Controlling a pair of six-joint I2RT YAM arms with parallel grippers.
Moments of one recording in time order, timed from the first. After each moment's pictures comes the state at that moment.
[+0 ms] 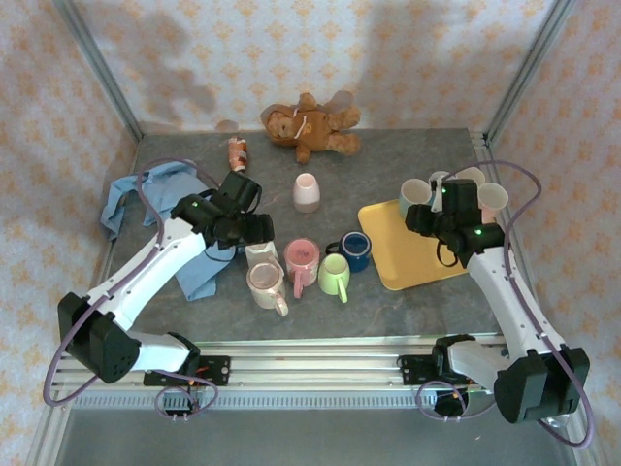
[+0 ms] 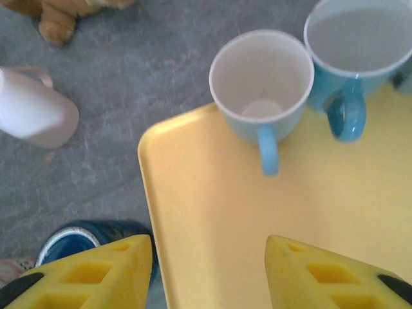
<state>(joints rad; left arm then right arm) -0.47 1.33 1.23 -1.05 -0.06 -0.69 0.13 1.08 0.95 -0.68 -0.07 0.27</state>
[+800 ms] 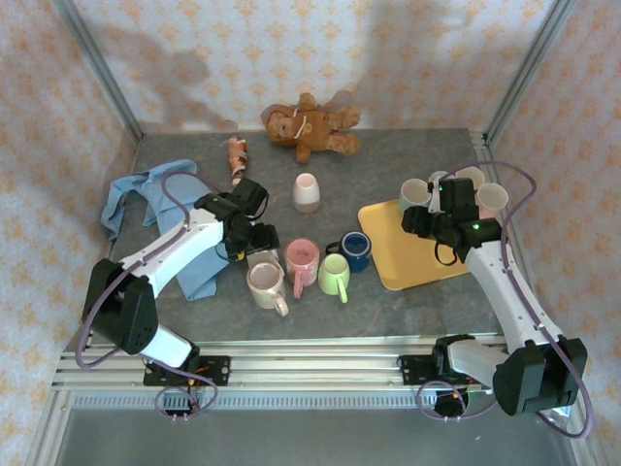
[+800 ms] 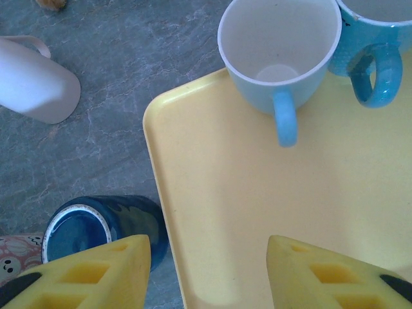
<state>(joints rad) -0.41 1.53 1.16 -0.91 0.09 -0.73 0.13 1.12 0.98 -0.72 -0.11 0.29</state>
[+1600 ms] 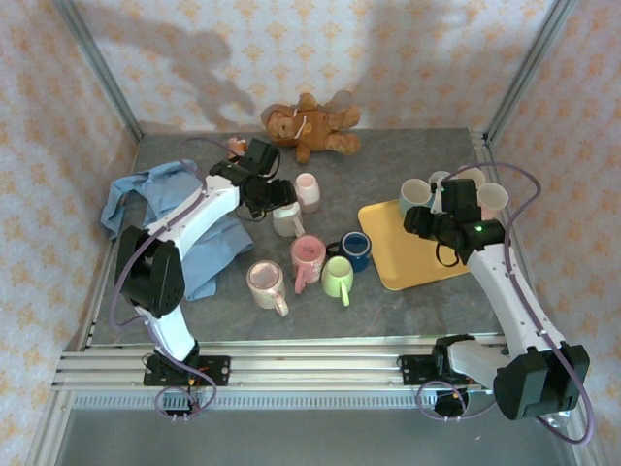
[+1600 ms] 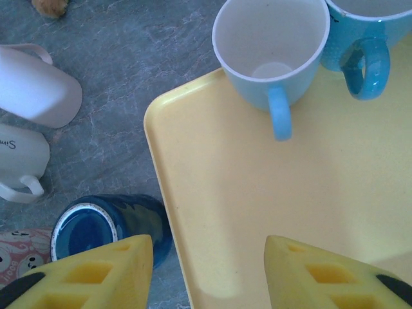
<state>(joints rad) -0.39 1.75 1.50 -0.83 0.09 -0.75 0.13 1.10 0.98 -0.74 -0.10 0.33</state>
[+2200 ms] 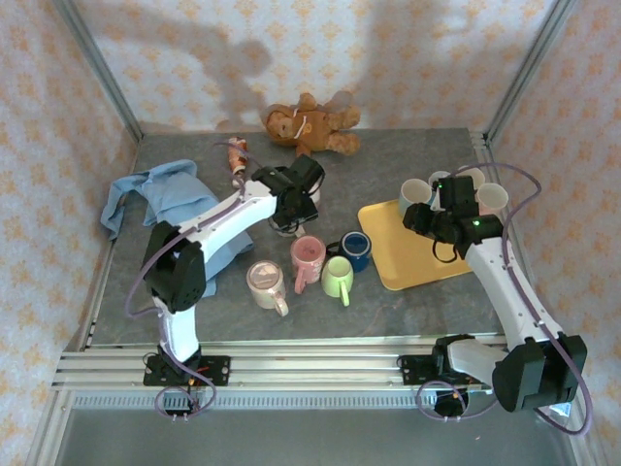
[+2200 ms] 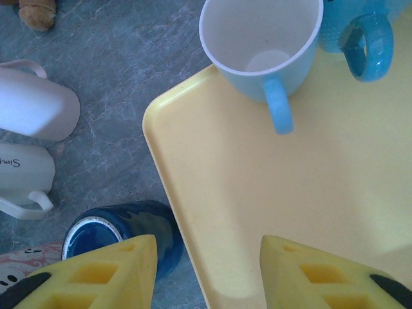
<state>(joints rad) -0.60 1.89 1.64 -0.99 -0.11 -1.07 0.13 1.13 1.00 -0.75 -0.11 0.43</state>
